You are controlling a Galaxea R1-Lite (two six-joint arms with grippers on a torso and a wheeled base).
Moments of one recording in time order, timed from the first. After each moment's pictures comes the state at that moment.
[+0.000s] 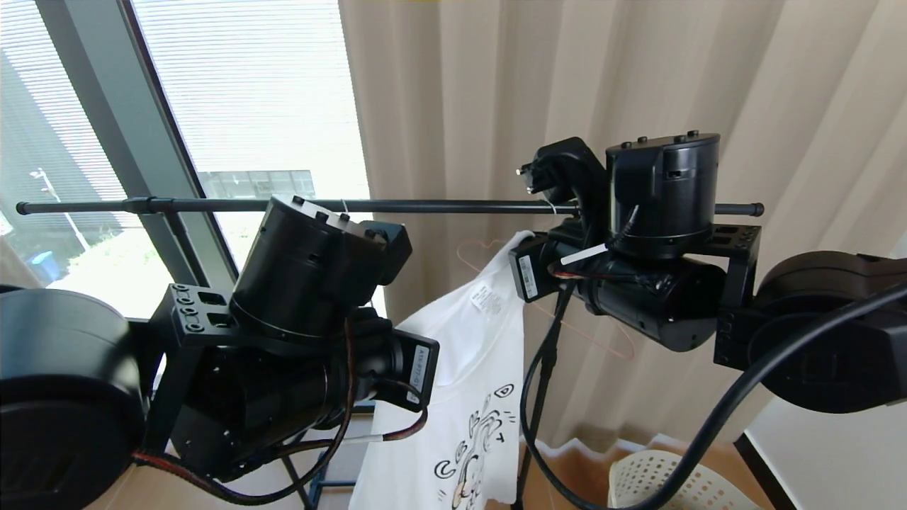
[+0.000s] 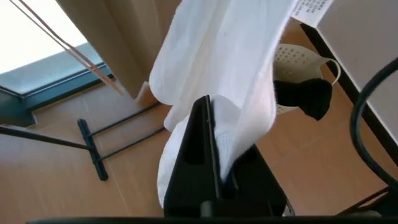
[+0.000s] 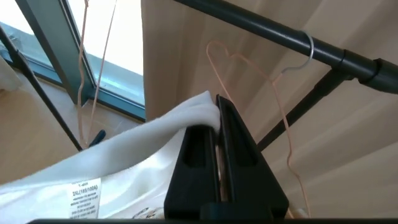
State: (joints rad) left arm -0.83 1.62 -1.03 0.03 0.32 -0.25; right arm 0.76 1.81 -1.19 -0.33 -0.45 -0.03
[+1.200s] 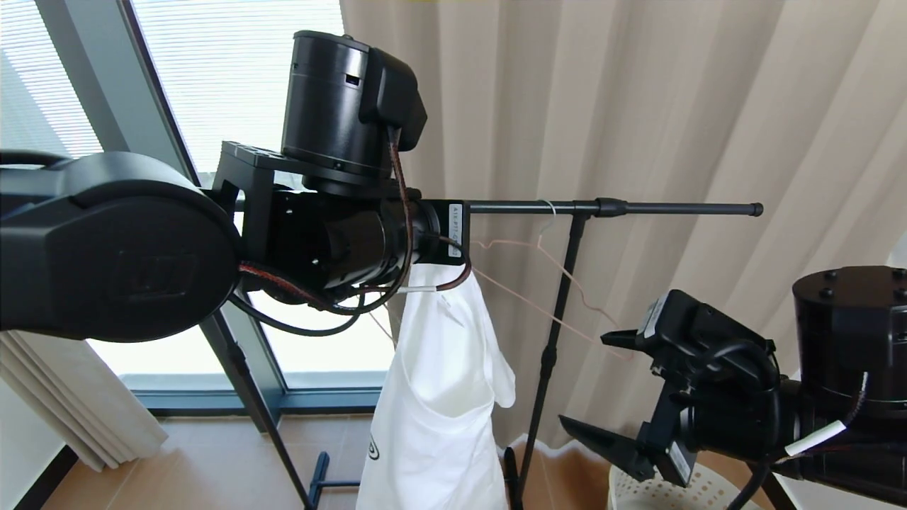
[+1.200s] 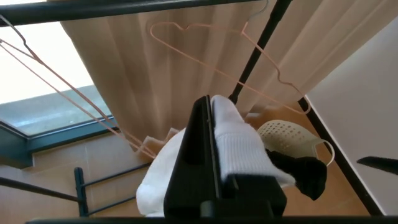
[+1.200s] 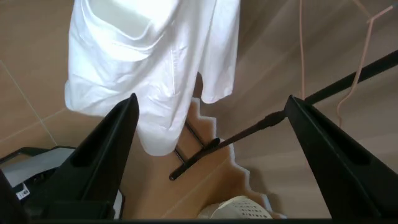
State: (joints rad) left arm -0.78 1.77 -1.43 0.03 0.37 -0.23; right arm 0.69 1.44 -0.62 -0.33 0.02 -0.31
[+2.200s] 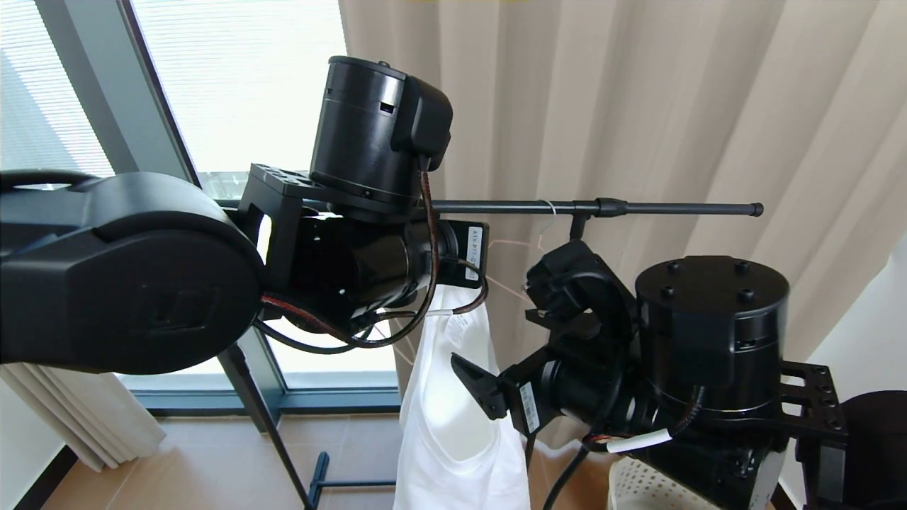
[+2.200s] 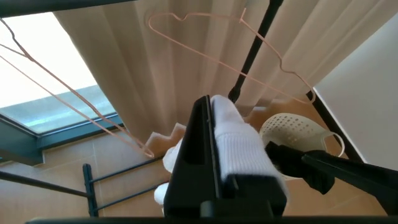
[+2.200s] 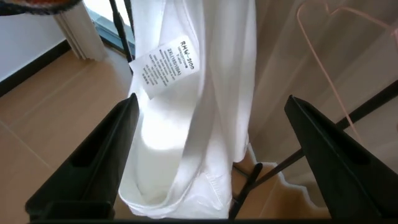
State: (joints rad) left arm -0.83 1.78 -1.40 0.02 0.42 -0.21; right arm 0.95 1.70 -0.83 -0.51 -0.34 0.10
